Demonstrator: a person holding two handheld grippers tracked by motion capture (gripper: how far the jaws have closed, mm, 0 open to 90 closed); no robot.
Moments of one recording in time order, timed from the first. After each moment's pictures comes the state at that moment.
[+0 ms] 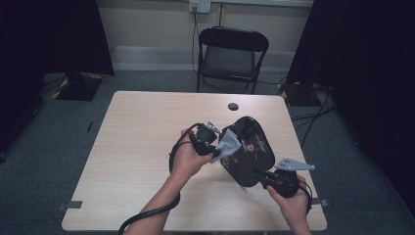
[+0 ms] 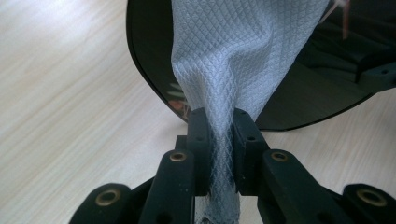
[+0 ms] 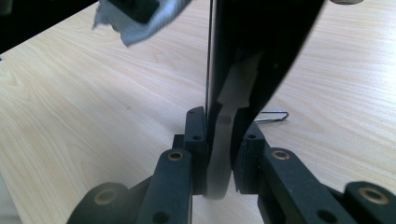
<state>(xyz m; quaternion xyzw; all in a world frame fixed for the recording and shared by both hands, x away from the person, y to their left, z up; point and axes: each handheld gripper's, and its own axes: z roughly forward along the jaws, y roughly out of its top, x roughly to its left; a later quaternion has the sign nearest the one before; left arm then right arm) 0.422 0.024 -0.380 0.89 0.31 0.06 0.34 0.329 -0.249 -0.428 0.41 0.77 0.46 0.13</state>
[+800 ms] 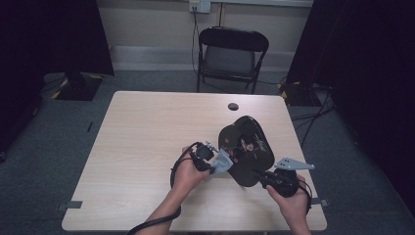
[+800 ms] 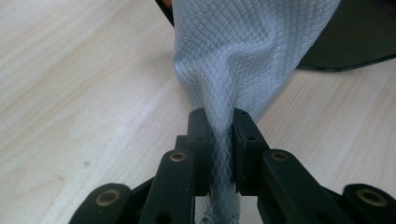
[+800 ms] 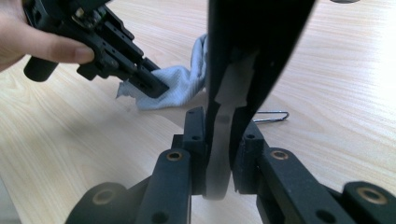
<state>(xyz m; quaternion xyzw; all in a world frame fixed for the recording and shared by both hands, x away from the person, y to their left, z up) 0.418 0.024 -0.457 0.90 0.33 0.03 0.27 0.330 -0.248 -0.427 0.41 0.77 0.46 0.13</state>
